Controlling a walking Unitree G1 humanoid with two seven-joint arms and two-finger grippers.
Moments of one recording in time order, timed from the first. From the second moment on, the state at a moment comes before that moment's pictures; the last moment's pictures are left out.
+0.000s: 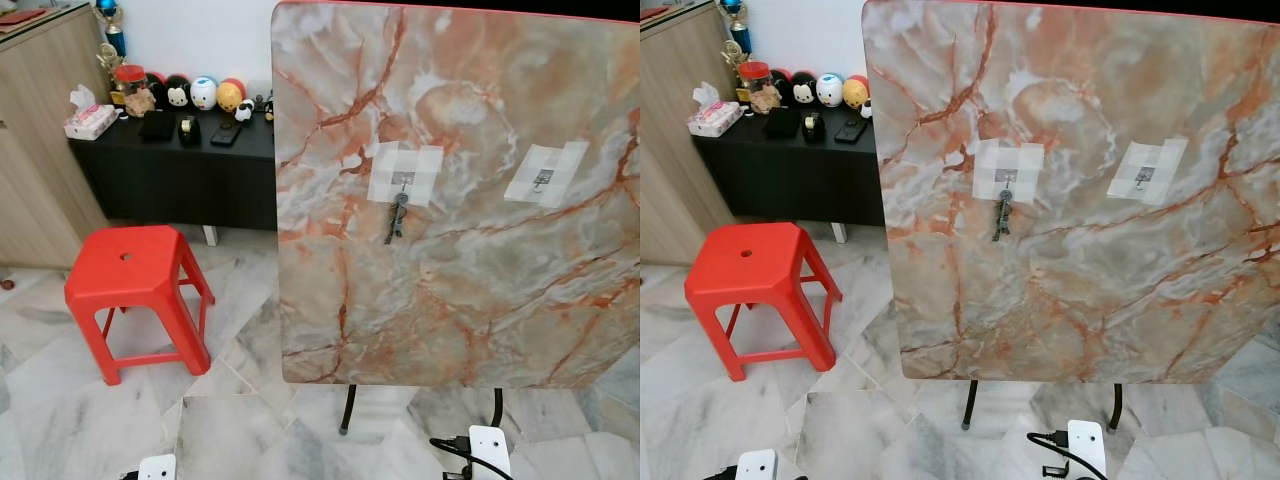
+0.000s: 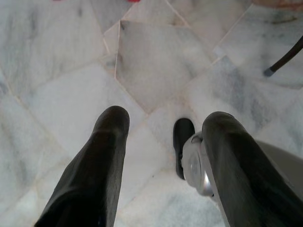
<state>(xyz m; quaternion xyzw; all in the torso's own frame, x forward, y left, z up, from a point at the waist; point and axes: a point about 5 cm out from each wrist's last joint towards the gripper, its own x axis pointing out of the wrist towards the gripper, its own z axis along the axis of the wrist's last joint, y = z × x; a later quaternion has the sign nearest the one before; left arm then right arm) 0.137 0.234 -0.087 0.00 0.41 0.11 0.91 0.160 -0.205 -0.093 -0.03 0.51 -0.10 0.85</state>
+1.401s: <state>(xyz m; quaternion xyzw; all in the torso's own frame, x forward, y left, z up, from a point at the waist) 0.117 0.245 -0.092 0.00 0.44 0.11 0.89 0.171 -0.198 -0.089 -0.01 0.48 -0.10 0.87</state>
